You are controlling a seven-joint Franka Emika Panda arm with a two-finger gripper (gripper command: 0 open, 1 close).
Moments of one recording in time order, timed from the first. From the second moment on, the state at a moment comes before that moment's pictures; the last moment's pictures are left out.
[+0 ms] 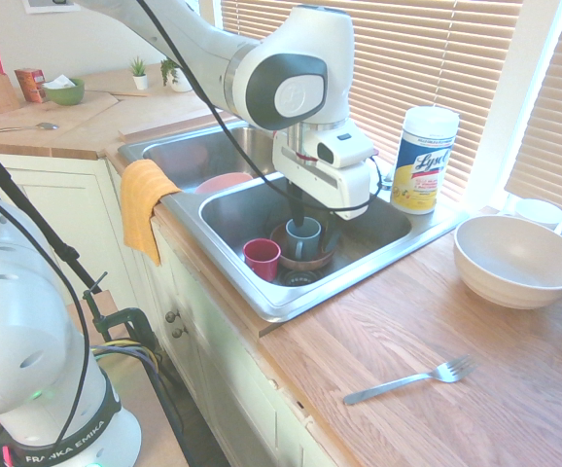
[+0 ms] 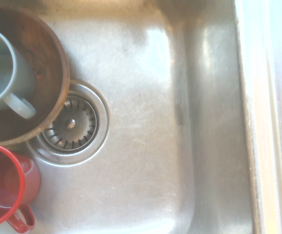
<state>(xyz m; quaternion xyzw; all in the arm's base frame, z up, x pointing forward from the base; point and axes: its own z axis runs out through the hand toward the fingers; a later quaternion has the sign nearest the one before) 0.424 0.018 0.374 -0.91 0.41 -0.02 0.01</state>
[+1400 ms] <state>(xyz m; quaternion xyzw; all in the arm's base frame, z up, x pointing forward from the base) 0.393 -0.229 0.319 -0.84 0.54 -0.03 -0.01</state>
